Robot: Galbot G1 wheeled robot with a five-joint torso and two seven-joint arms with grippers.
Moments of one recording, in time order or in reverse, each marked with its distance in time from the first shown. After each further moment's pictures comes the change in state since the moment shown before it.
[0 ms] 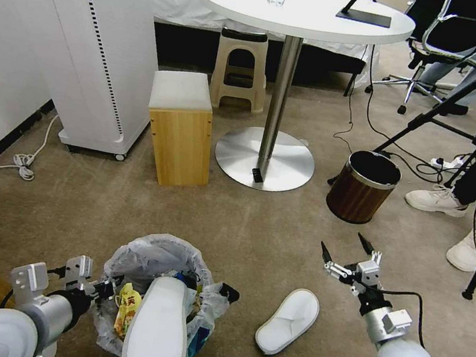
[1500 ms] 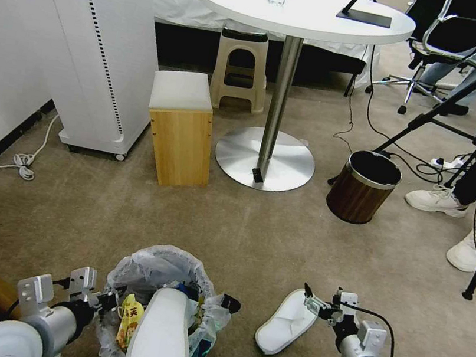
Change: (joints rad) left arm 0.046 -0.038 0.022 0.007 0.073 -0.001 0.045; right arm -0.056 0.071 -0.041 0.104 0.321 -0.286 0.100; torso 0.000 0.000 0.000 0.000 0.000
